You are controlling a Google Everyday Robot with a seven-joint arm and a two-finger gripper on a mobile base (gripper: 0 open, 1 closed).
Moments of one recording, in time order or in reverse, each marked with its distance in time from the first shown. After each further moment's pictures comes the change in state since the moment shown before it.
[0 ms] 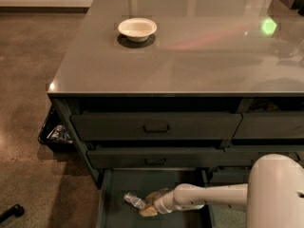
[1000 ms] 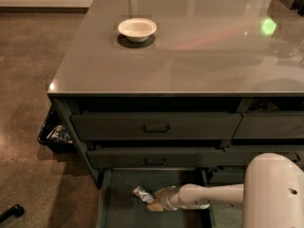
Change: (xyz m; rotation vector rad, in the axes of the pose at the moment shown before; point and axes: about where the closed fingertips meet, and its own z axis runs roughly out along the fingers) arm 0.028 -0.040 -0.005 0.105 0.021 0.053
